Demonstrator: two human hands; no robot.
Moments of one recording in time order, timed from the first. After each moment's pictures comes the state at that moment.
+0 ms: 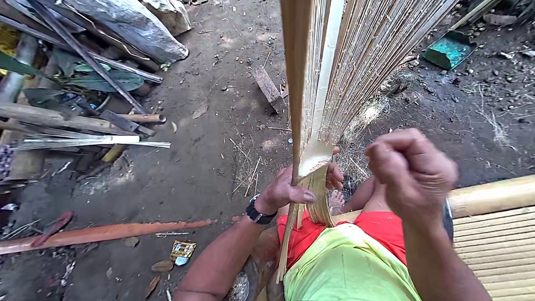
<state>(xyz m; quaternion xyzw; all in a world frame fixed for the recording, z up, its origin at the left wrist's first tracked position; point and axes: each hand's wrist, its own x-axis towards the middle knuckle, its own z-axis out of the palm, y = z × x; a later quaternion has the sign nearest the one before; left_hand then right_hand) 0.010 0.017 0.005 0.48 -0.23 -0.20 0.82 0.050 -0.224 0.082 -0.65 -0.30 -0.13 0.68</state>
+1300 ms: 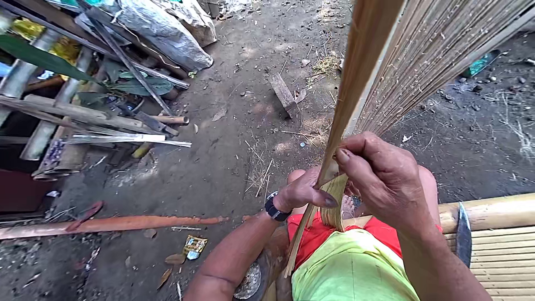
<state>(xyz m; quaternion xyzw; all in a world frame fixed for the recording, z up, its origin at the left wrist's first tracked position) -0.003 0.010 0.015 0.50 -0.23 -0.21 0.81 0.034 -0.185 0.104 -0.68 -0.34 -0.05 0.65</state>
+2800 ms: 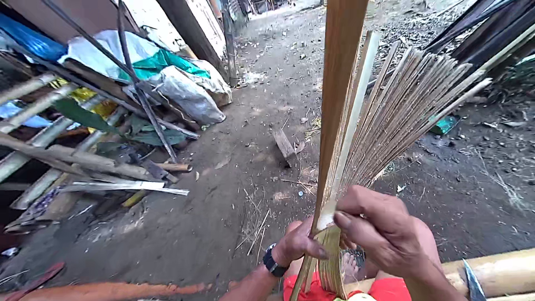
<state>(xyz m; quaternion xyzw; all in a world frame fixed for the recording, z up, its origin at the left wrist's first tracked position) 0.003 0.016 0.013 0.48 -0.25 -0.21 0.82 0.058 -0.190 0.120 -0.59 -0.48 -0.11 0.63</state>
